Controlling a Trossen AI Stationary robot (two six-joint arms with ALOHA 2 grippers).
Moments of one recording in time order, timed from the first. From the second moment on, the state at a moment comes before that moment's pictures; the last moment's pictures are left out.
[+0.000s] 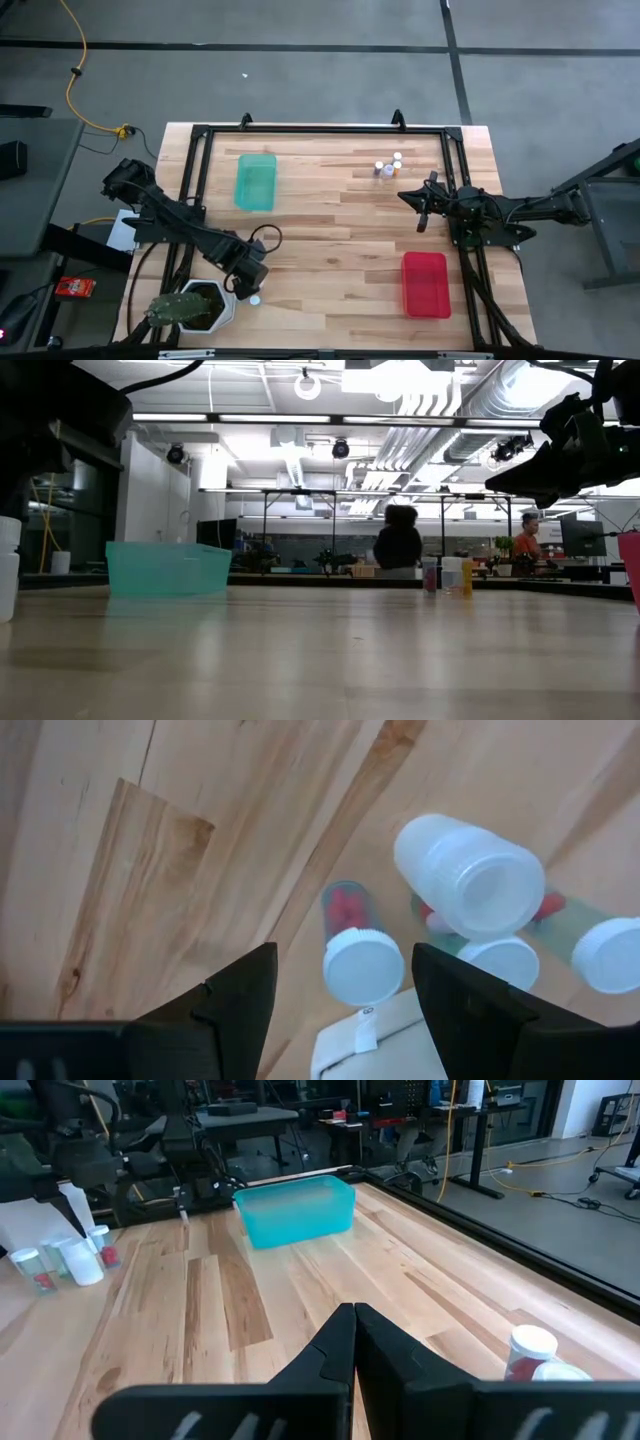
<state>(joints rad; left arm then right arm) -0.45 1.55 0.98 -0.97 0.05 -1.06 0.01 0.20 0.01 0.06 0.32 0.12</state>
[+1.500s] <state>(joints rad) -0.45 1.53 0.94 -0.97 0.00 -1.00 0.01 0.20 0.01 0.05 0.32 0.12</state>
